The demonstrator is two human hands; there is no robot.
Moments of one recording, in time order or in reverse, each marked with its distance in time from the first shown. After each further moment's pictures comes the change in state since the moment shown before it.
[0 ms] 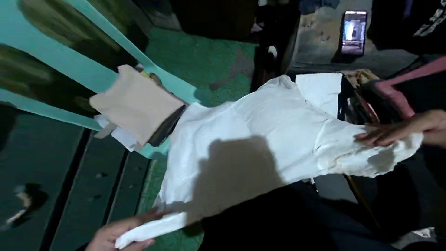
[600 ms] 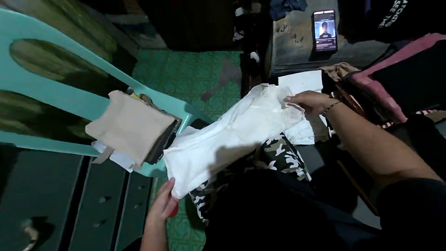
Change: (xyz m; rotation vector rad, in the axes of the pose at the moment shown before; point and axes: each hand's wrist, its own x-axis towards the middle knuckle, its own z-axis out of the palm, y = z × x) left_hand 0.116 -0.119 0.048 -0.742 0.397 -0.501; right_hand 0.195 0.102 0.025 0.437 0.259 0.451
